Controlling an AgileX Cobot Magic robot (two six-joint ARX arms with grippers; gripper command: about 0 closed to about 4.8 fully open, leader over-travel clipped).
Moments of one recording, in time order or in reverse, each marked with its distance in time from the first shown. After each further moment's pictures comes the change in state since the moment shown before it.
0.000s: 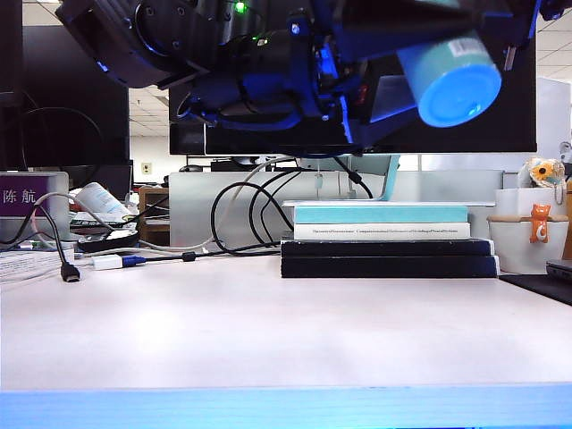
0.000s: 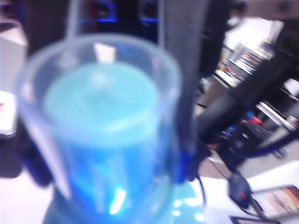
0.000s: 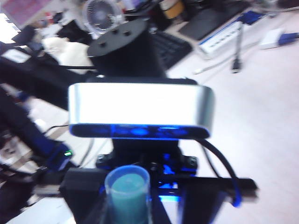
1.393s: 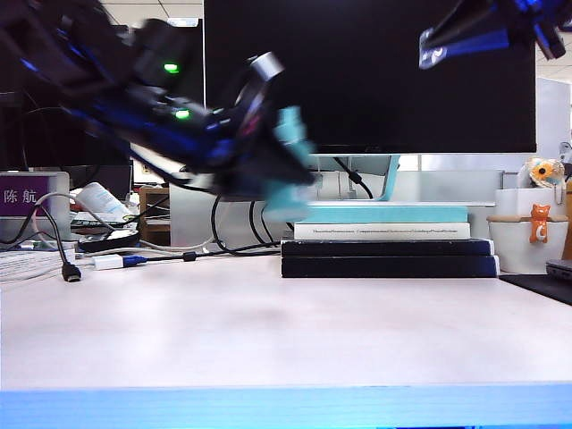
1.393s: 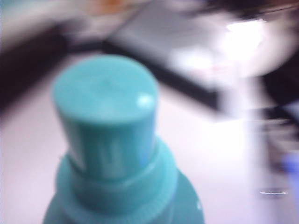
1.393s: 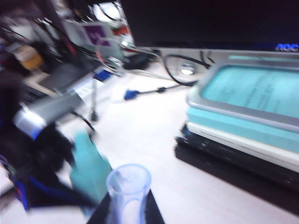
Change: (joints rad) left arm 0.275 -0.063 -0.002 -0.488 -0.441 0.495; right arm 0.013 0.005 -0.010 0.209 0.565 0.019
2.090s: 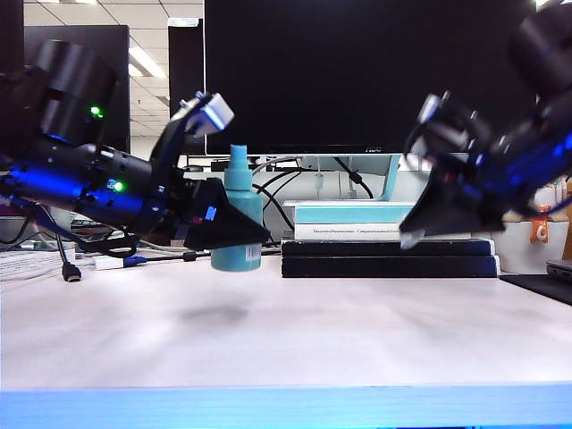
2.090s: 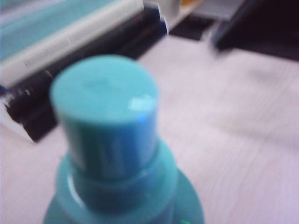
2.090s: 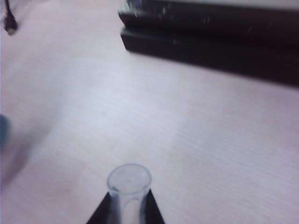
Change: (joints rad) left arm 0.005 -0.054 -0.479 0.674 -0.268 0.146; right arm 0.104 0.367 -0.164 0.217 0.196 -0.029
